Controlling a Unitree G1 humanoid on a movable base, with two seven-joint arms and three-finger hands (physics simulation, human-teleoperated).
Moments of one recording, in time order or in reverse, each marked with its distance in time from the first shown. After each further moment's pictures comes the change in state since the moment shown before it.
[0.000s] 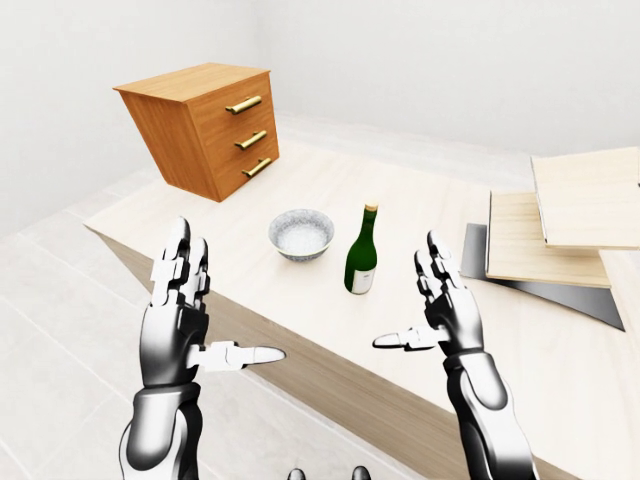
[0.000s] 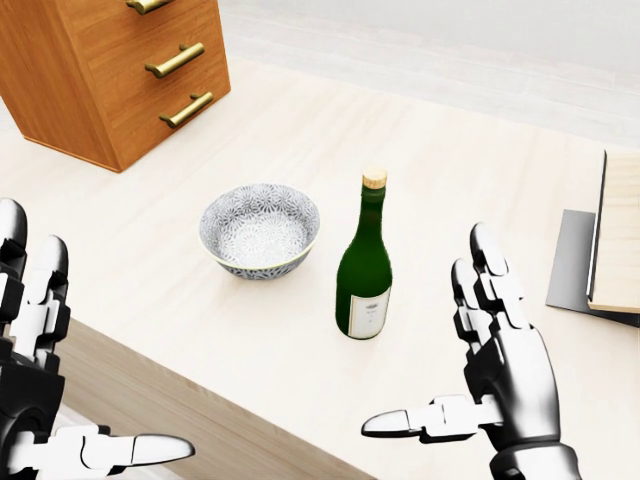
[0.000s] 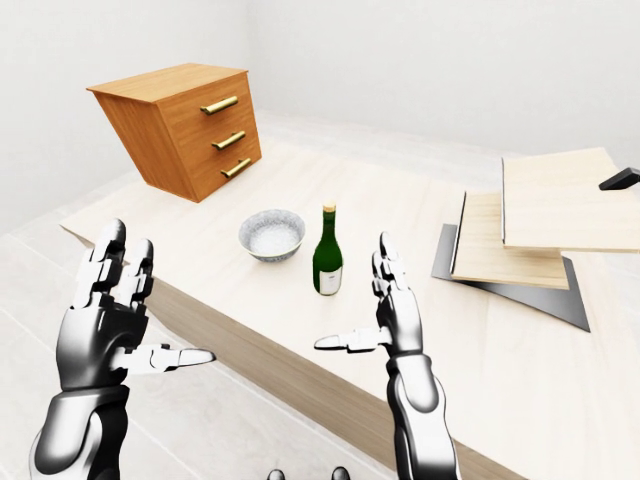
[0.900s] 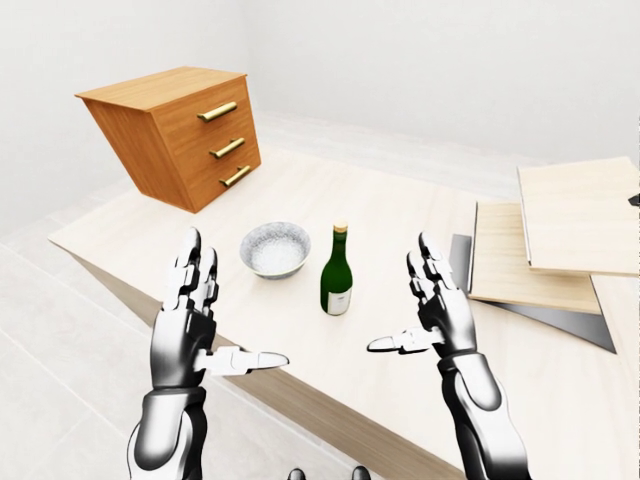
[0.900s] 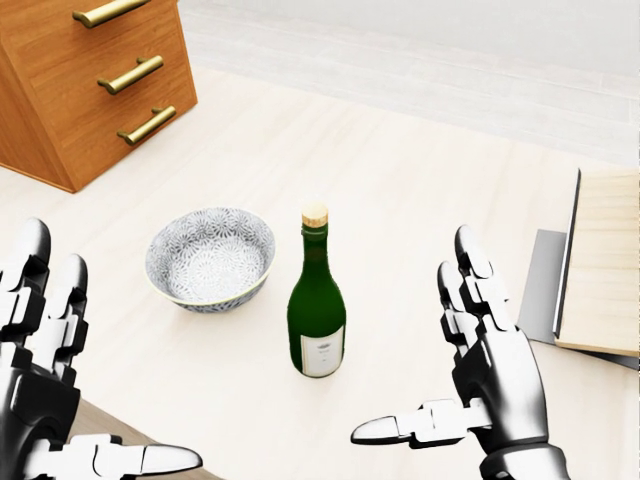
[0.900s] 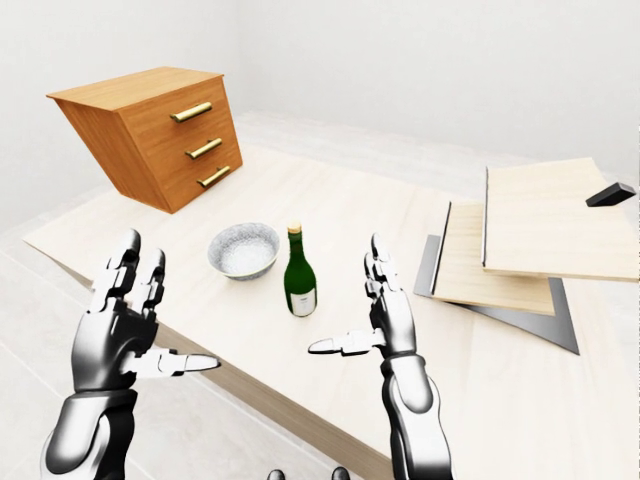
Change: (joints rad) left arm 0.025 -0.004 -0.016 0.037 -0.015 0.000 -0.013; right arm 0.003 -0.001 0.031 0.007 0.000 -0.007 0.006
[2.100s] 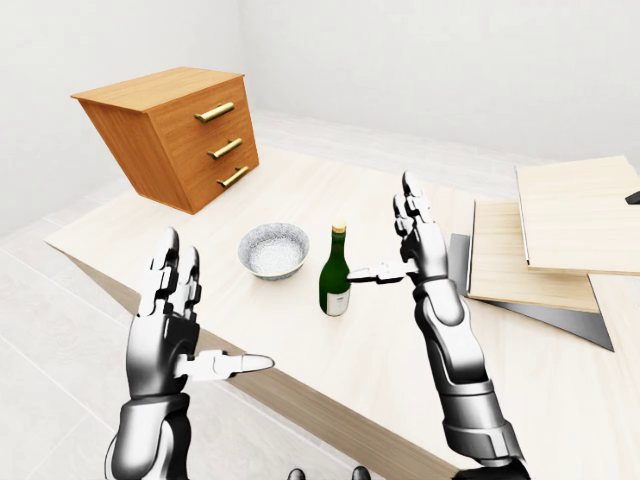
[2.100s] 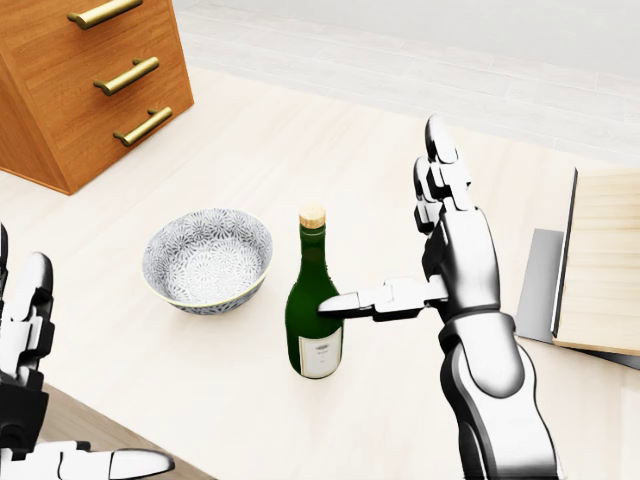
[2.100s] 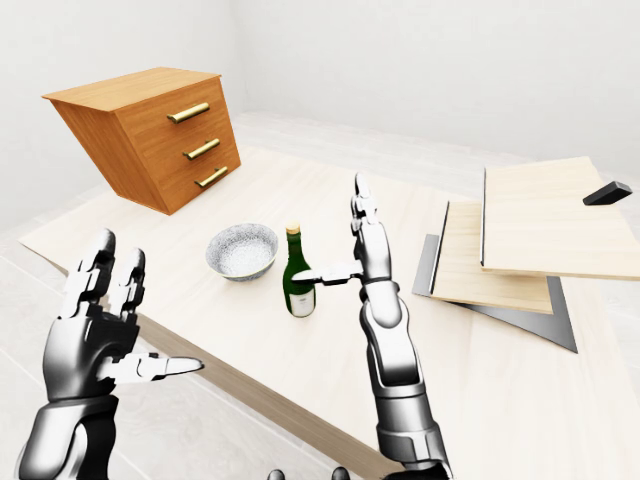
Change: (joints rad) left arm 0.015 -0.007 0.077 -0.037 -0.044 0.000 -0.029; right arm -0.449 -0.004 -0.021 0.289 -0.074 0.007 -0.095
